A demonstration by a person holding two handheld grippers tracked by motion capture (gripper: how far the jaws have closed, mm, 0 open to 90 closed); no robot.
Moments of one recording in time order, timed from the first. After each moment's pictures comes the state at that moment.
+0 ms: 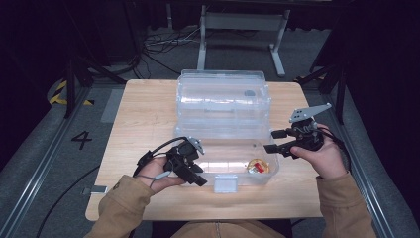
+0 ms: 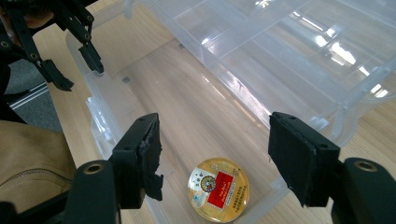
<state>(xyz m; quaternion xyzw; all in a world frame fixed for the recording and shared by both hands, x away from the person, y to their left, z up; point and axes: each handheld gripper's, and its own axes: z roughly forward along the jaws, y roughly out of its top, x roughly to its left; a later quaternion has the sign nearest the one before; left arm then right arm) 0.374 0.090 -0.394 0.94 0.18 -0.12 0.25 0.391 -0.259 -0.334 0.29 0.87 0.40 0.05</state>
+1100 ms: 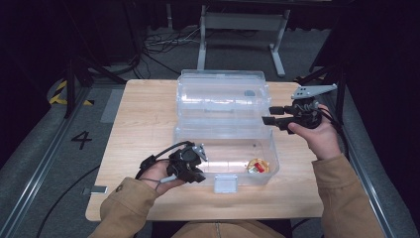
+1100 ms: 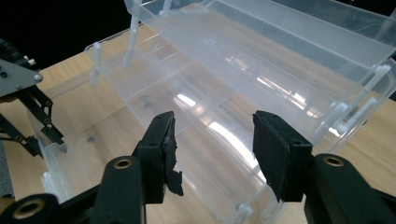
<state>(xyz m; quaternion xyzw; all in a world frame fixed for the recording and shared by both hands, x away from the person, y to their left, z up) 0.365 0.085 -0.400 0.96 0.15 -0.04 0.23 0.428 -0.253 -0.303 0.30 0.83 0.45 0.13</state>
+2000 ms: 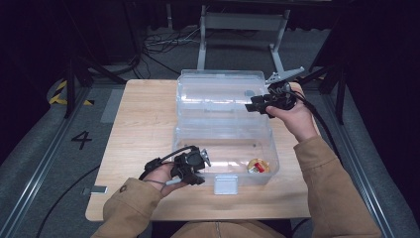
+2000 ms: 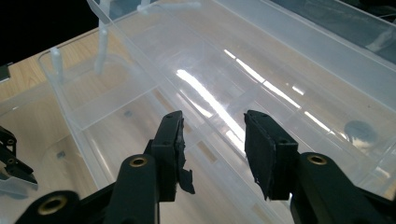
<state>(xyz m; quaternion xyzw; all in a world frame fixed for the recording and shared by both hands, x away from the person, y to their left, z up) 0.367 0.073 -0.420 0.97 0.15 -0.03 0.17 0.488 -0.211 -0.312 0.29 0.86 0.41 0.11</state>
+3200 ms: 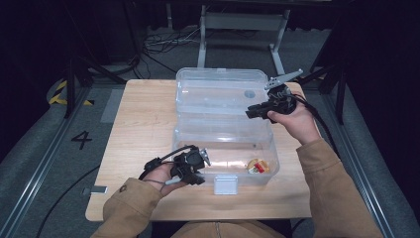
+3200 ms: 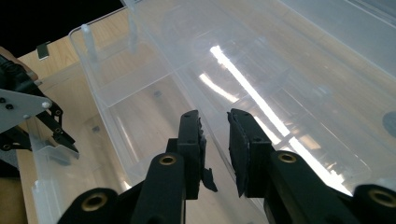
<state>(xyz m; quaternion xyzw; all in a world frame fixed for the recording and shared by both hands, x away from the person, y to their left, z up) 0.368 0.074 -0.420 0.97 0.15 -0.04 0.18 0.471 -0.209 -0.307 0.27 0.87 0.40 0.07</state>
